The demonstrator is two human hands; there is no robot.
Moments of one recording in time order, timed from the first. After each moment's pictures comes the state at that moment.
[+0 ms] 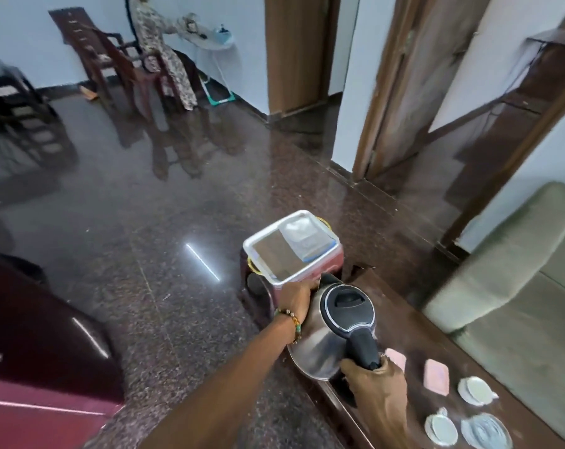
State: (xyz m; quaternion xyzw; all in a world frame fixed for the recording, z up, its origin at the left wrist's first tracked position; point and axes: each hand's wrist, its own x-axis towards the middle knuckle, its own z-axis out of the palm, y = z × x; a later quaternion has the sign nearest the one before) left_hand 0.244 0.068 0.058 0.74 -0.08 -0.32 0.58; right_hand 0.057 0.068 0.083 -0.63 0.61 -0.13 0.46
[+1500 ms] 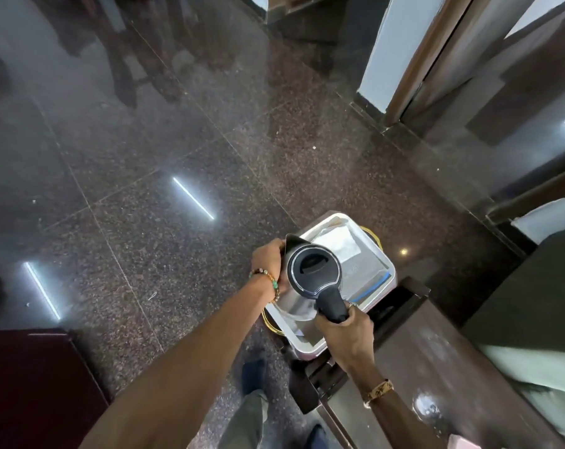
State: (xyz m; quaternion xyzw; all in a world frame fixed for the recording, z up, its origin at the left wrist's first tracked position) left_hand 0.649 -0.099 -0.107 0.67 0.21 -0.40 0.58; right_hand 0.458 -0.123 -0.088 -0.69 0.56 -0.06 0.46
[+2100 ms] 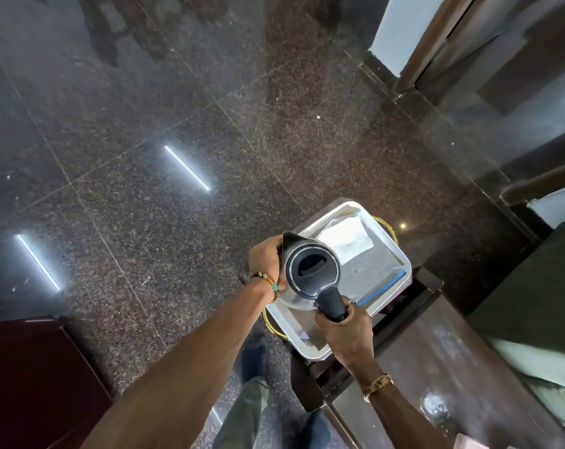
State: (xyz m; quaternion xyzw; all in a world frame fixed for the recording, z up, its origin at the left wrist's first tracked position) left_hand 0.680 -0.109 -0.177 0.68 0.19 -0.38 0.60; right_hand 0.492 -0.139 -0.150 -0.68 0.55 -0.03 0.48
